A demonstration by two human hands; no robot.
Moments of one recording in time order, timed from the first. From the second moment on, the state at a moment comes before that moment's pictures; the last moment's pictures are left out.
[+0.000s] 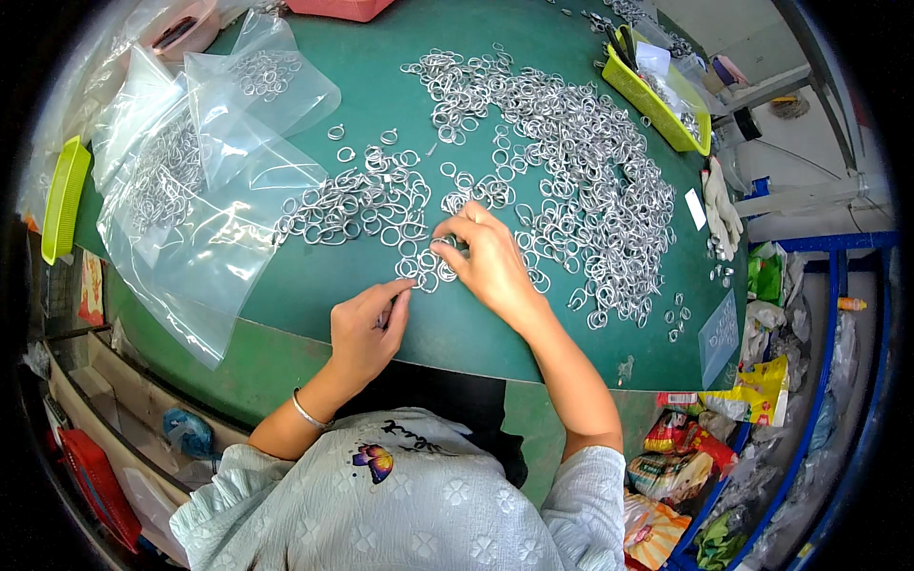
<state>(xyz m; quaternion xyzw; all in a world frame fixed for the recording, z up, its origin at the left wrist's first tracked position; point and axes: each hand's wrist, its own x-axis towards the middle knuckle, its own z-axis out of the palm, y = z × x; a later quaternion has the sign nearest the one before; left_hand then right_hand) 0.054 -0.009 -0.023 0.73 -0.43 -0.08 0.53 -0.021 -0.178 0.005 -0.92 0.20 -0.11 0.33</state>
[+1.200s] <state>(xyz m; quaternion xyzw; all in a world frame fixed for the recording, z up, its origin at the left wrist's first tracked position) 0.054 -0.009 -0.029 0.71 -0.39 -0.08 0.58 -0.050 -0.199 0.008 -0.38 0.19 -0.18 0.89</state>
